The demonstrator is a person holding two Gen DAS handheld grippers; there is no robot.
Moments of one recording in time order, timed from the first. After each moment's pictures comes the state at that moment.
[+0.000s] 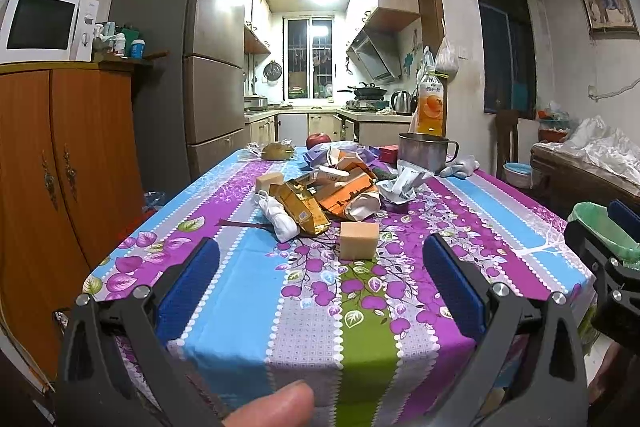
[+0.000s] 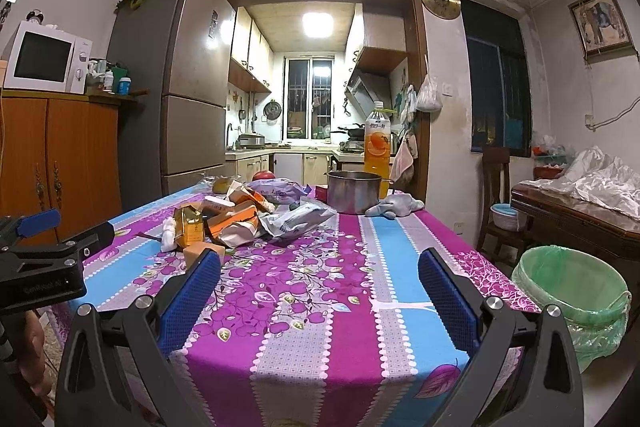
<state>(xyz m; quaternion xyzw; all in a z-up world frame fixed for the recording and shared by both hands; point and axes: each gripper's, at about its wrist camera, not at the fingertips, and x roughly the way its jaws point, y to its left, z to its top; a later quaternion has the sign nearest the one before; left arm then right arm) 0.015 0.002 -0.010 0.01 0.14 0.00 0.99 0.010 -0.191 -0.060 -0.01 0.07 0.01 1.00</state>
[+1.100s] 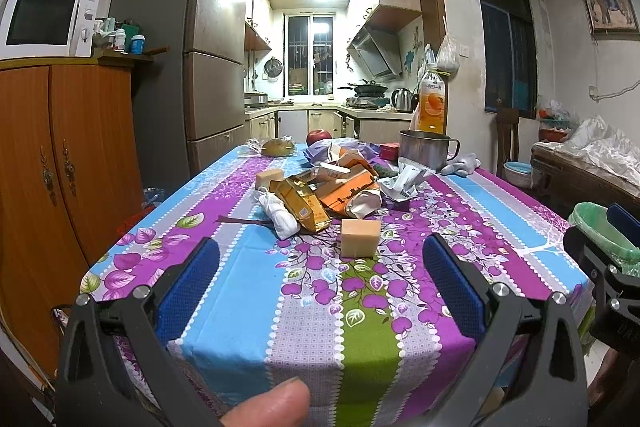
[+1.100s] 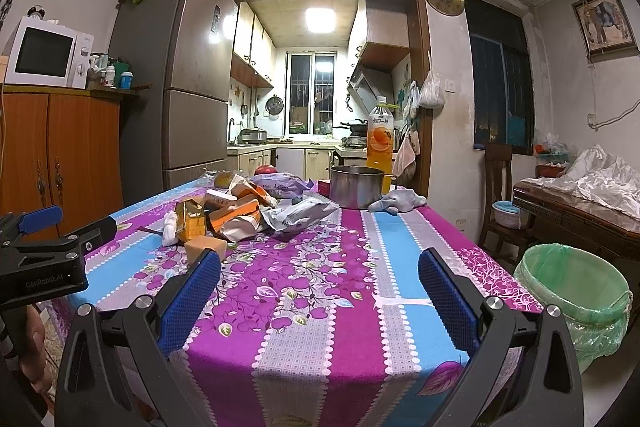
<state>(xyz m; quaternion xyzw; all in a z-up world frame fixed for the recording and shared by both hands) 0.019 0.002 -0.010 0.01 0.15 0.00 0.99 0.012 -0.190 -0.064 -0.01 0.07 0.01 1.00</state>
